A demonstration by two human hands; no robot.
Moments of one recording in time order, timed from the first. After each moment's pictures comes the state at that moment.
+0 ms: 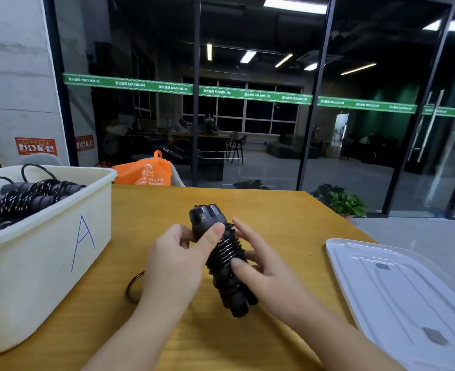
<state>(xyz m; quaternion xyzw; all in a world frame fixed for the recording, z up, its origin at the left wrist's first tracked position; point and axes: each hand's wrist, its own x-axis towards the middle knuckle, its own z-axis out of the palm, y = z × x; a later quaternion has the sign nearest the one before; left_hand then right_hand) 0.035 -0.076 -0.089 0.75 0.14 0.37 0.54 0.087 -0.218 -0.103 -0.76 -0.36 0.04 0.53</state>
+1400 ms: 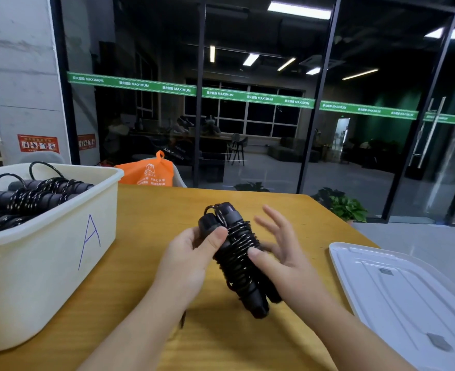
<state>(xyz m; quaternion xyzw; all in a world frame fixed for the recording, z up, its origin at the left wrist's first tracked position) 0.045 -0.066 -0.096 0.69 0.03 0.25 0.68 0.088 -0.223 -0.093 -0.72 -0.31 0.01 0.62</state>
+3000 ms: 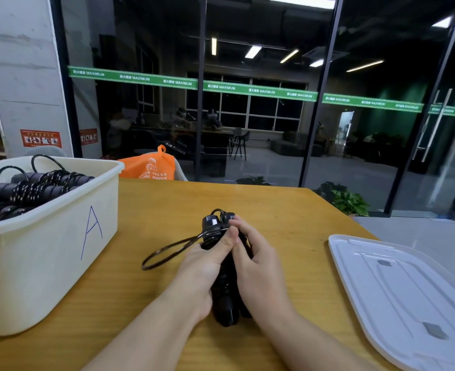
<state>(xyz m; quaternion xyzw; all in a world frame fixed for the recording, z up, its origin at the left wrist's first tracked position) 0.038 -0.094 -0.101 0.54 0.08 0.09 0.83 0.076 -0.177 -0.117 -0.71 -0.25 -0.09 0.65</state>
